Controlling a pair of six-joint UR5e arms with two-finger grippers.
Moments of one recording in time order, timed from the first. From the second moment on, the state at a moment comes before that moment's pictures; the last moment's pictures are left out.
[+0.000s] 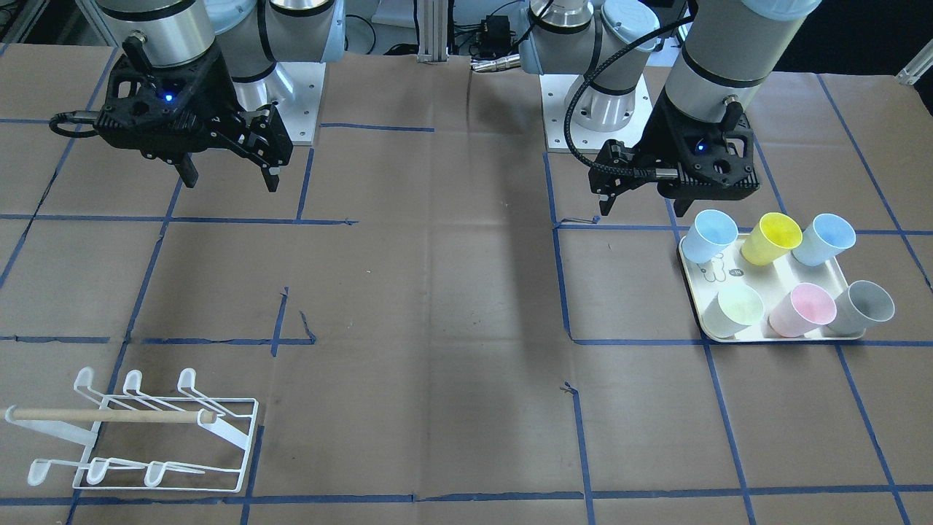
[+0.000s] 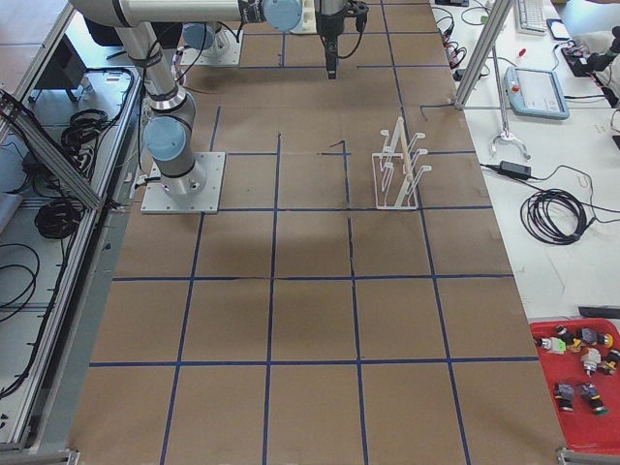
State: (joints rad) left arm -1.54 -1.58 -1.62 -1.49 1.58 0.04; right arm 1.62 -1.62 1.64 -1.69 -1.57 0.10
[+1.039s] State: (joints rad) left arm -1.54 -1.58 -1.62 -1.49 1.58 0.04; right arm 1.62 -1.62 1.63 -1.70 -1.57 0.09
